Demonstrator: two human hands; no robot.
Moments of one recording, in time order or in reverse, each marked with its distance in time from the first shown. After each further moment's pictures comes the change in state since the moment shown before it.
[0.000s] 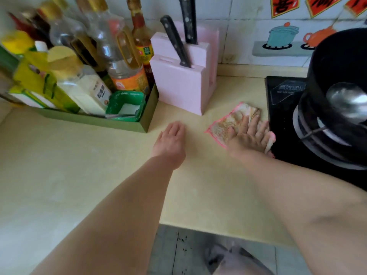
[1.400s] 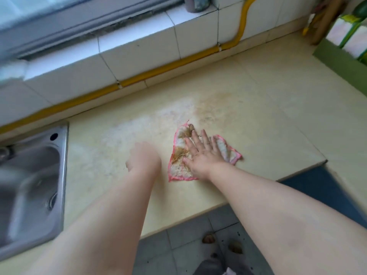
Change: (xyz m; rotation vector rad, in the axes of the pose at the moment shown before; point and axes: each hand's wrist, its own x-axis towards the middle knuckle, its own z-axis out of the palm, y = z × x) left_hand -0.538 -0.270 0.080 -0.158 -0.078 -1.577; right_hand -0.498 -0.230 0.200 -0.640 -0.457 -1.667
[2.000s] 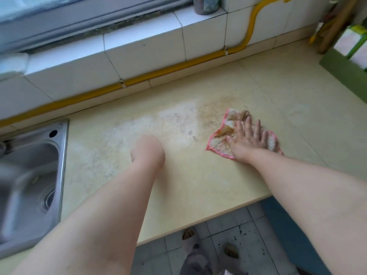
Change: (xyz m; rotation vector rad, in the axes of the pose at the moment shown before) left_hand 0.009 0.009 -0.021 0.008 0.011 0.119; right_hand 0.004 0.095 -0.032 0.114 0.077 0.454
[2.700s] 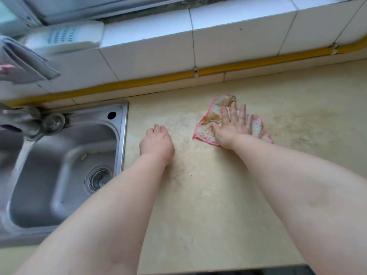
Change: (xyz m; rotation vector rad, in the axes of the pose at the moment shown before) left_hand 0.077 -0.170 0.020 -0.099 0.044 -0.069; right_hand 0.047 -0.266 0.025 -0.115 0.025 -0.291
